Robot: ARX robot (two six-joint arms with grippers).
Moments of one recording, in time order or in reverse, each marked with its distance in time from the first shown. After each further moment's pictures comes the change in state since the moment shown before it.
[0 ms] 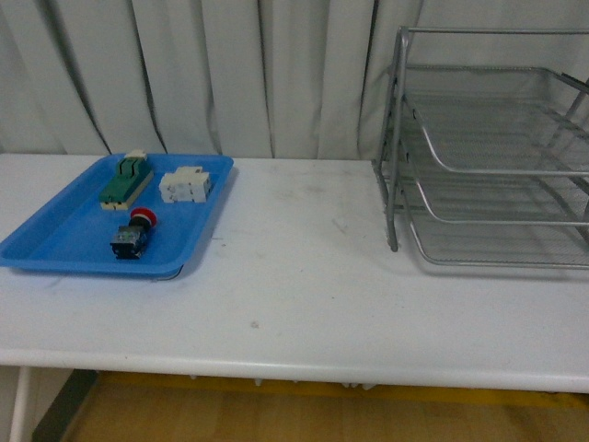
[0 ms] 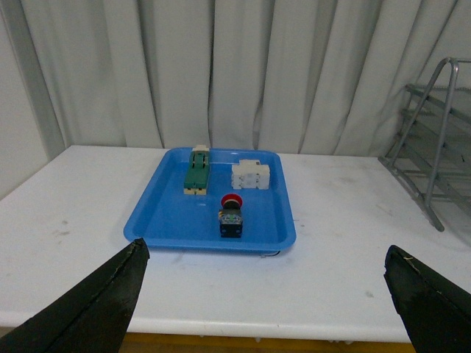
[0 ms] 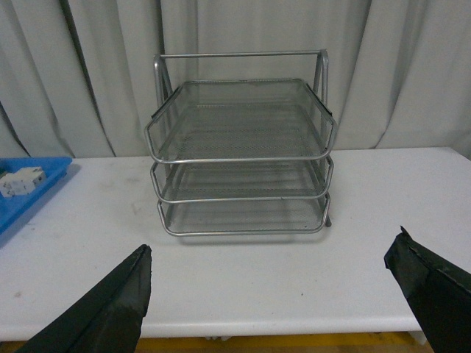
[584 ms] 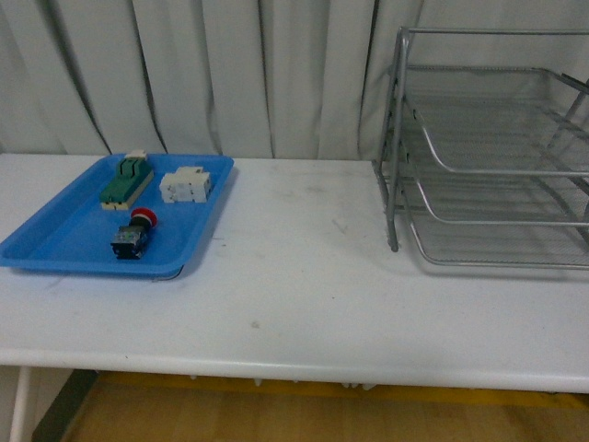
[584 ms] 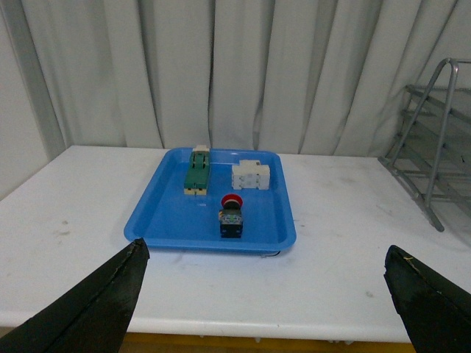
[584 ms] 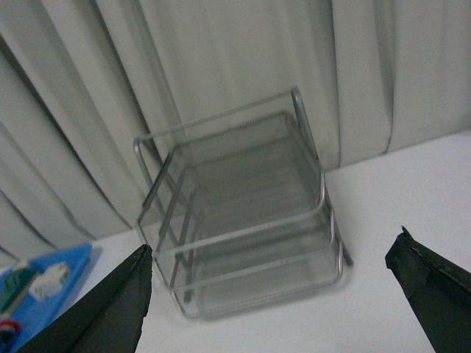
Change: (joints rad) left arm 0.000 0.000 0.000 0.000 0.000 0.000; right arm -0.338 0.700 0.197 0.549 -0.289 0.292
